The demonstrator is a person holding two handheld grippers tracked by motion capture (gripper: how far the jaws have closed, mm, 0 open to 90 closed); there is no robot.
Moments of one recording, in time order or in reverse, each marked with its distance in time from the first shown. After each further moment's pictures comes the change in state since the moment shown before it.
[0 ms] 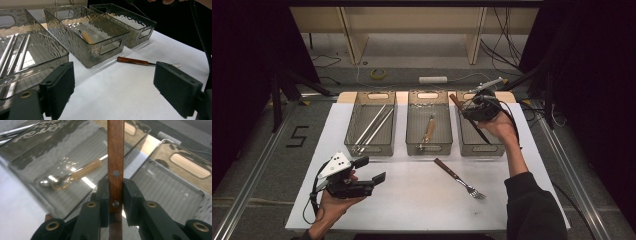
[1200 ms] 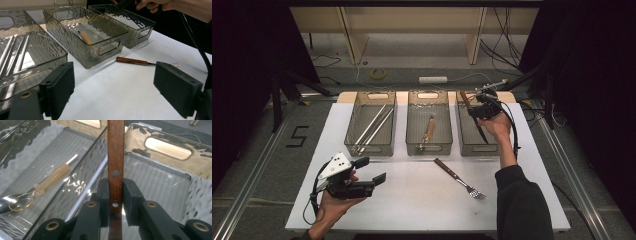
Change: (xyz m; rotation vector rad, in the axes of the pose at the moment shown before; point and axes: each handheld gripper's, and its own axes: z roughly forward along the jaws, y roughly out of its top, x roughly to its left) left arm -0.002 0.000 0.000 -0.006 -0.005 0.005; right arm -0.032 -0.015 0.037 -0.006 -0.108 0.189
